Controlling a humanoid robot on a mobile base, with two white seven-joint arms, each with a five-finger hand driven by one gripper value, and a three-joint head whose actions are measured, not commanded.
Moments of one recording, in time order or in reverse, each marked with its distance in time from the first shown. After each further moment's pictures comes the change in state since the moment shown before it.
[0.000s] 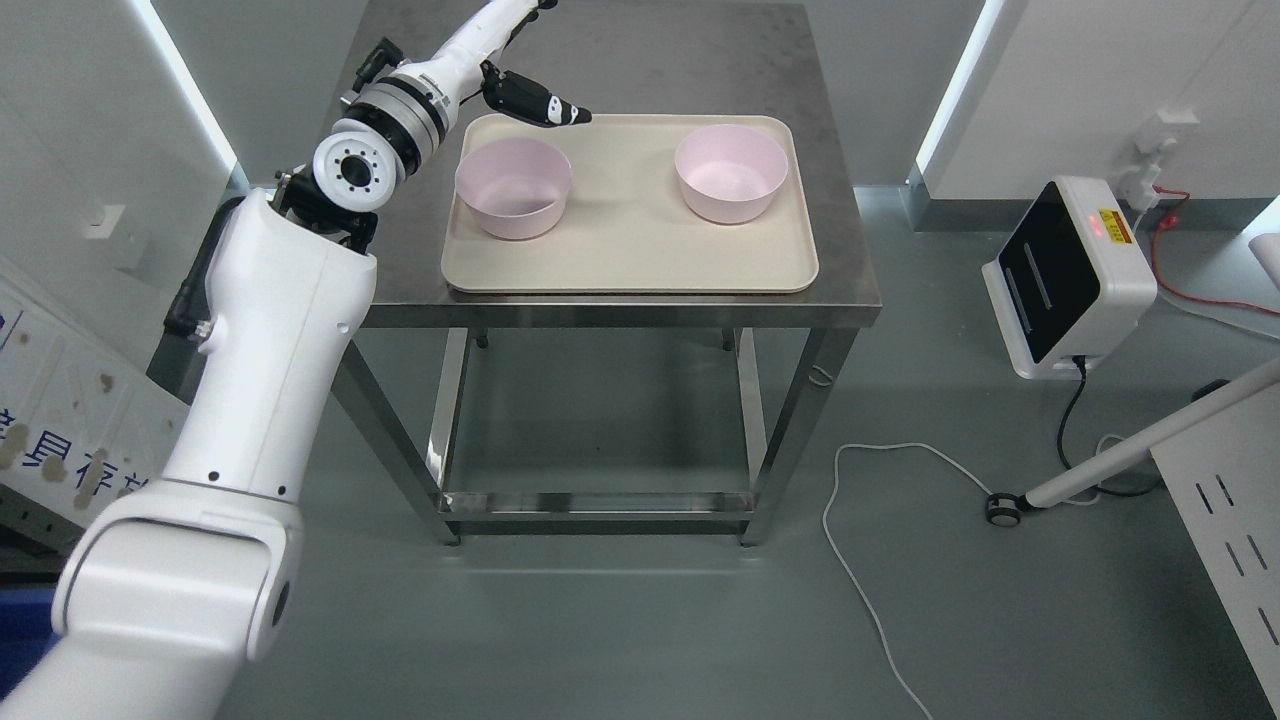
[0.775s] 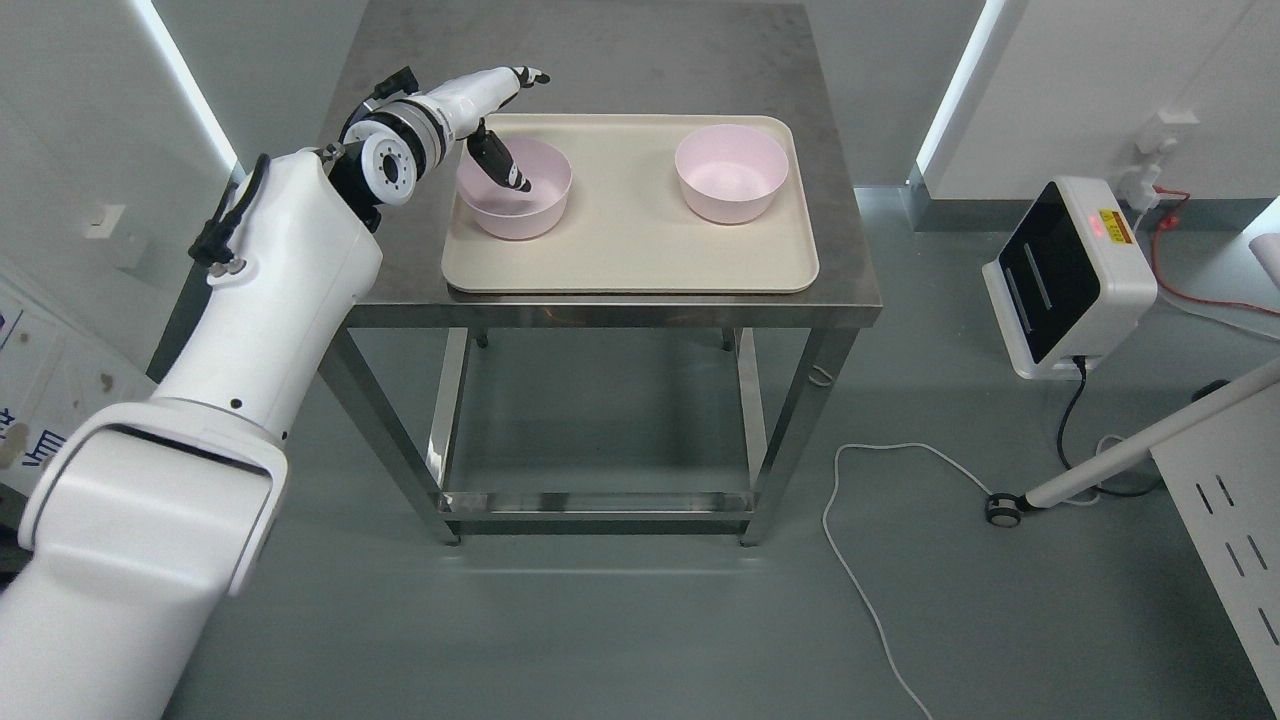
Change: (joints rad) left arm -0.152 0.011 -0.194 0.365 -0.209 0.004 0.029; right arm 0.000 0.000 0.000 0.000 0.049 0.002 0.000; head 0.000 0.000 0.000
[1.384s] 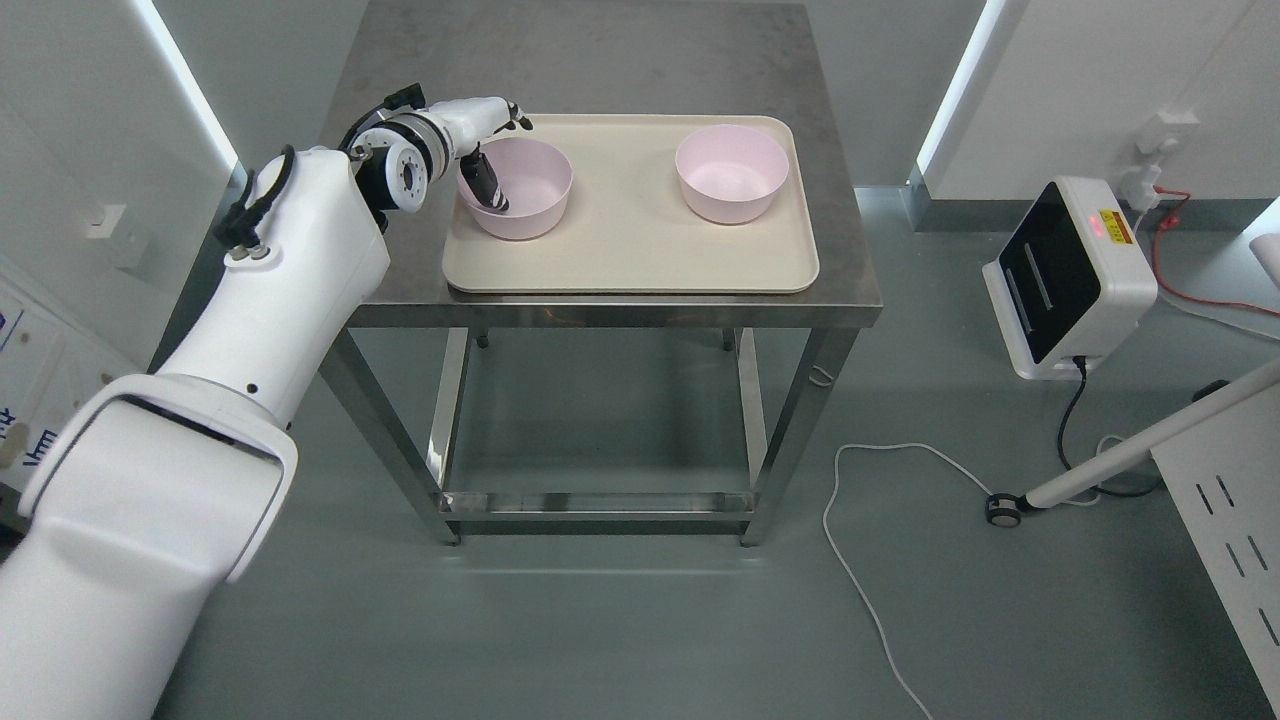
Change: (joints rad) left arm -0.048 -0.012 -0.152 0.106 -0.021 0.055 0.002; right arm 0.000 0.000 0.000 0.000 -0.041 0.000 0.000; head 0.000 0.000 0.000
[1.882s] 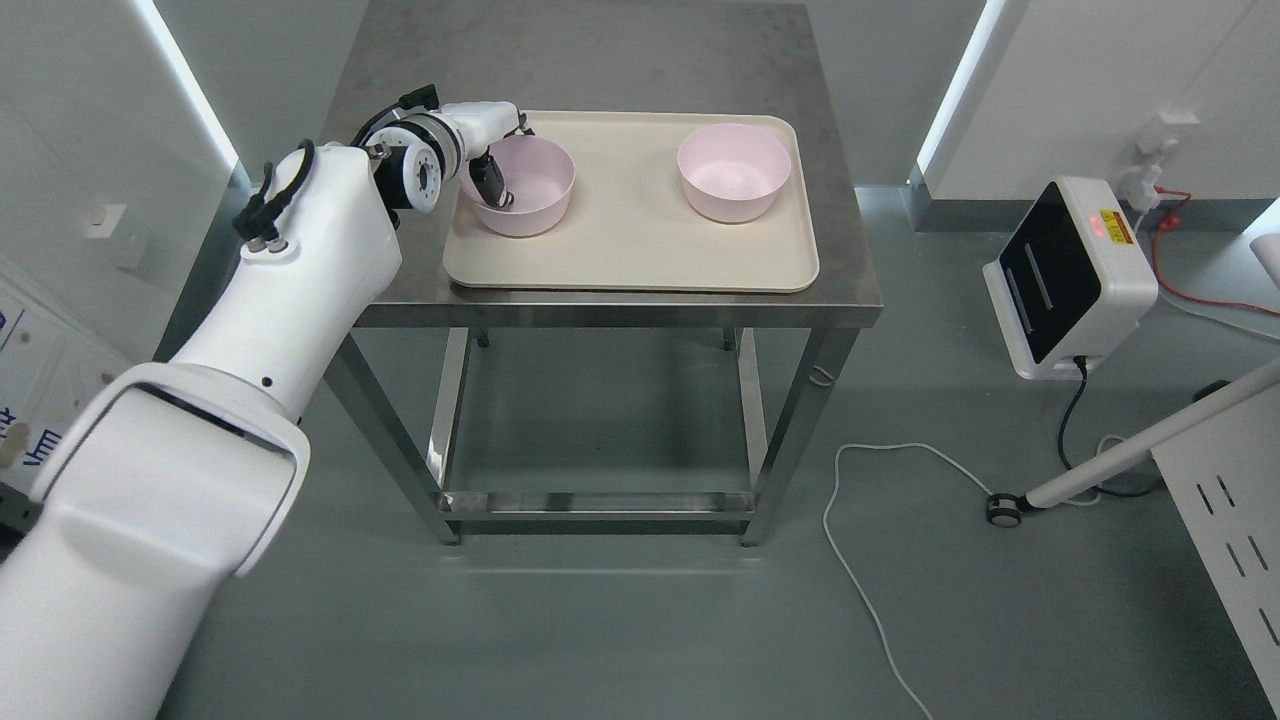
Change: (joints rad) left arm -0.027 -0.020 -0.047 0.035 -0.002 0.006 0.000; right arm 0.000 0.000 0.000 0.000 -0.006 0.004 0.000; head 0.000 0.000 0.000
